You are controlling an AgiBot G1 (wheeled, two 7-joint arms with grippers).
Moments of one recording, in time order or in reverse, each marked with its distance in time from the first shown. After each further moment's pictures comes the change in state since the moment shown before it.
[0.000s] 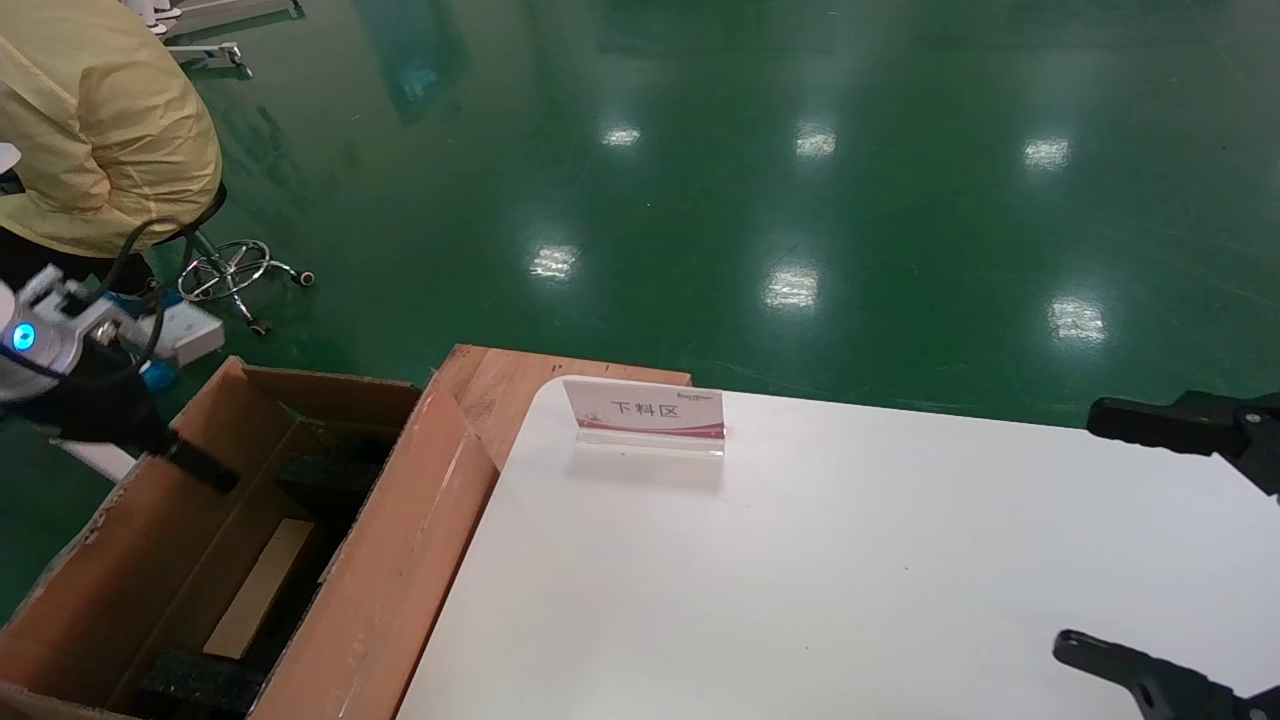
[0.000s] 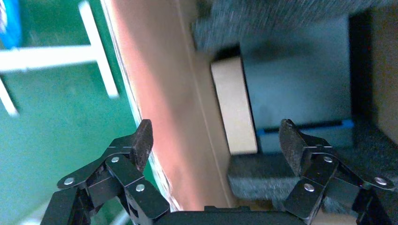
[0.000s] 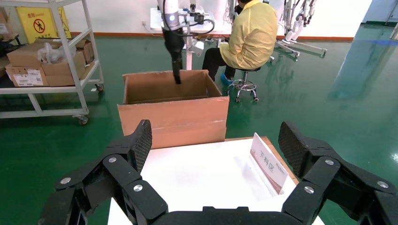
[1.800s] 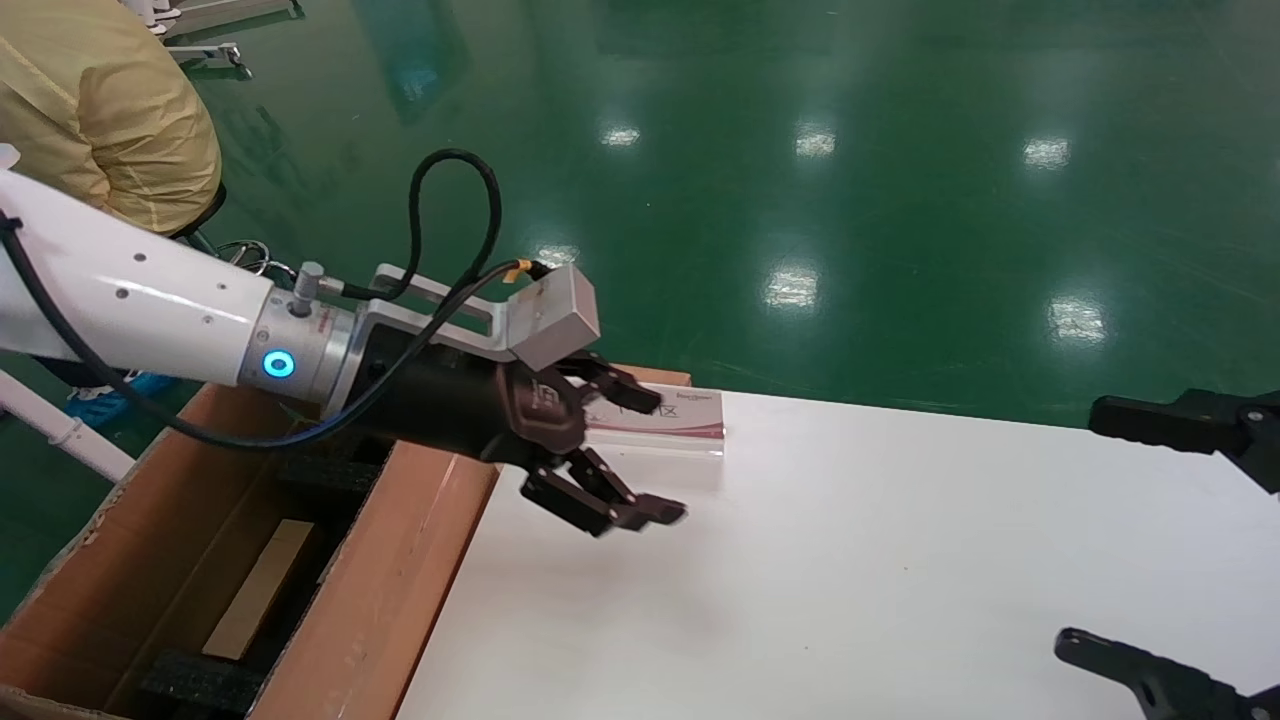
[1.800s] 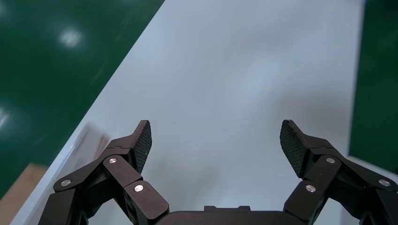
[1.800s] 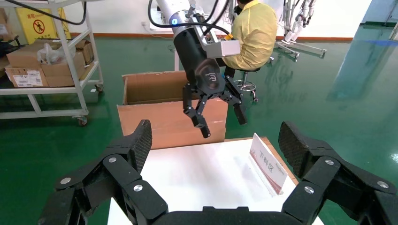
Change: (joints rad) left arm 0.475 -0.093 -1.078 -0.725 -0.185 0.110 0.364; right arm -0.002 -0.002 0.007 0.001 -0.005 -0.003 0.004
